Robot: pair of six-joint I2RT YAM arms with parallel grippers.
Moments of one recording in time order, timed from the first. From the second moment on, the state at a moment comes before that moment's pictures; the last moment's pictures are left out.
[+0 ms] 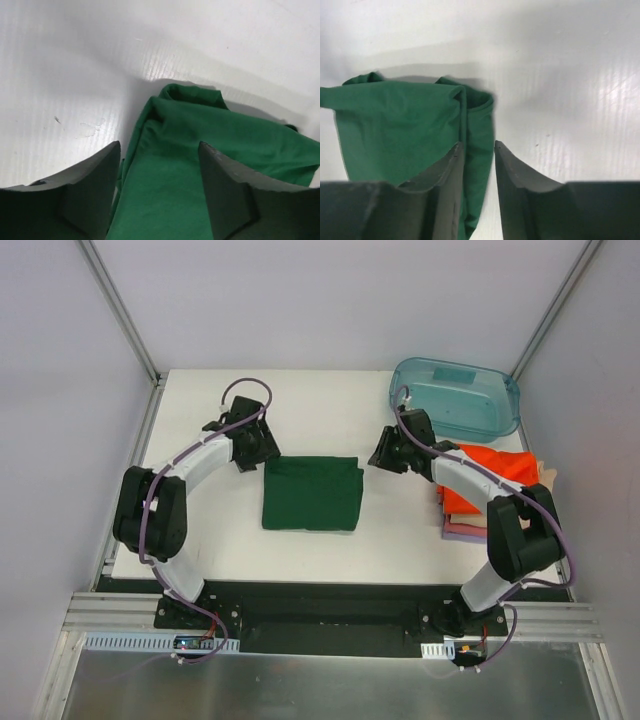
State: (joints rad) left arm -0.31 1.70 1.20 -0.50 -0.04 -0.73; right arm 0.42 1.60 1.05 -0.25 -0.10 0.61
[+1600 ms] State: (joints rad) left arm -0.29 0.97 0.59 -0.42 0.06 -0.74; right arm 0.71 1.79 1.08 -0.28 0.10 0.82
